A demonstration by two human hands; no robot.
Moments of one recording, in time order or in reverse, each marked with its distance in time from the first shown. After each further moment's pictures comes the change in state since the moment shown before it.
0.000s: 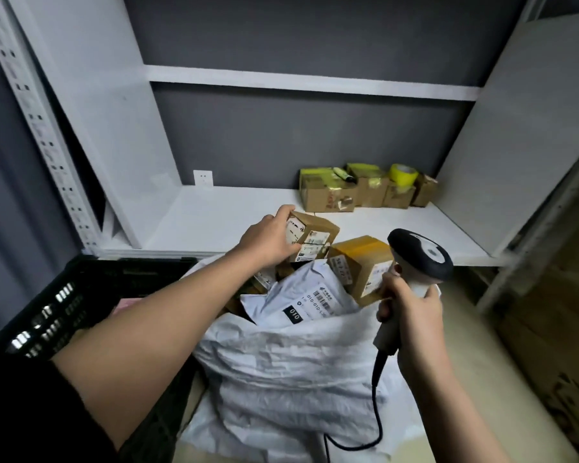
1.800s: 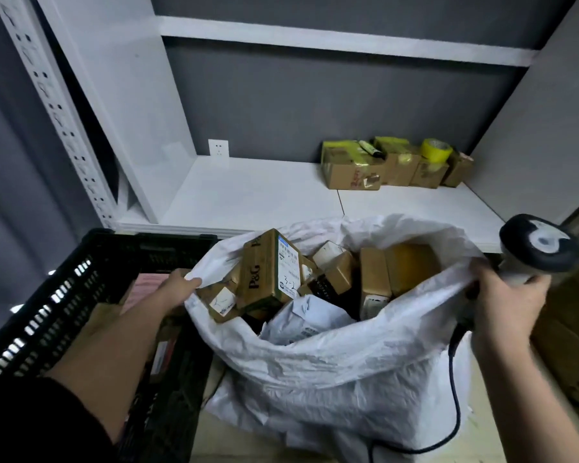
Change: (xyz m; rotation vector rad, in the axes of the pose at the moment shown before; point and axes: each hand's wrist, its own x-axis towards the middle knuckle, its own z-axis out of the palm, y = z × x) left_hand -0.051 -0.246 0.046 -0.410 -0.152 -0.792; right_hand 0.058 0.017 -0.007 -0.121 0.356 -0.250
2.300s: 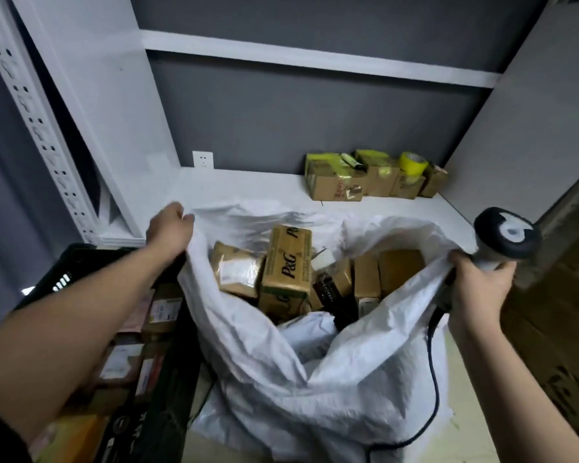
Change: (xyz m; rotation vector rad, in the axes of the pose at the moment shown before) left_hand -0.018 0.114 -0.053 0.020 0.436 0.405; right_hand 0.014 -0.019 0.018 0.039 -0.052 0.002
